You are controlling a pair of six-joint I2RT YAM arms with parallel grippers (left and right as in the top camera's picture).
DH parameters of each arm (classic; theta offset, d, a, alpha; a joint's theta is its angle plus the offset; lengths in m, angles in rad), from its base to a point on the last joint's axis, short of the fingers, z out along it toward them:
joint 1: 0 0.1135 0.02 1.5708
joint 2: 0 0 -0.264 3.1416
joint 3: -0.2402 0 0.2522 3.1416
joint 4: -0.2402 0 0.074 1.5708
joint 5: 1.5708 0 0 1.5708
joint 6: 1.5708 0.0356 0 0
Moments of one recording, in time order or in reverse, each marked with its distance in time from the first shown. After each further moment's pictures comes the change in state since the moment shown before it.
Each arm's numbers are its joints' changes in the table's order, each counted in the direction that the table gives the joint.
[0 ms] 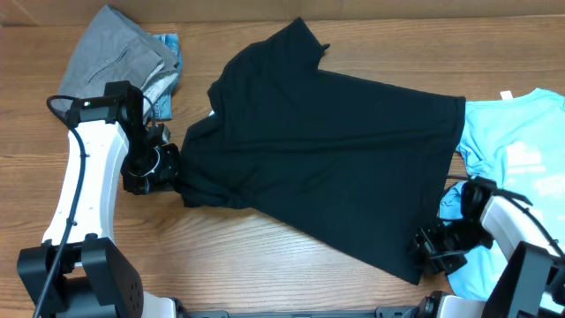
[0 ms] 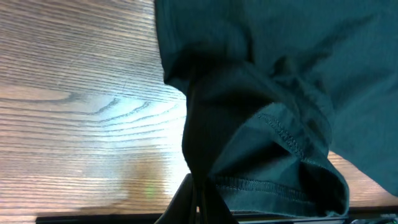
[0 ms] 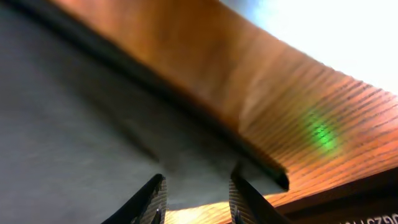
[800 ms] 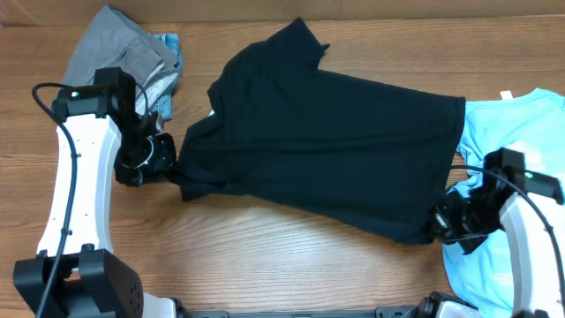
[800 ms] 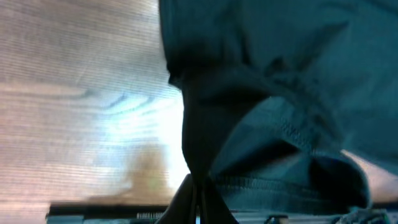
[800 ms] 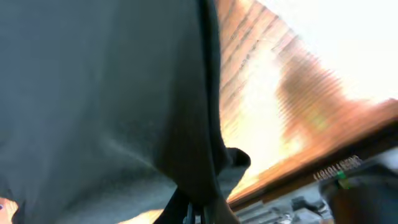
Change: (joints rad) left arm 0.000 0.014 -0.127 -0.110 -0.010 0.000; right arm 0.039 0.212 -0.306 -0.280 0.012 -0.068
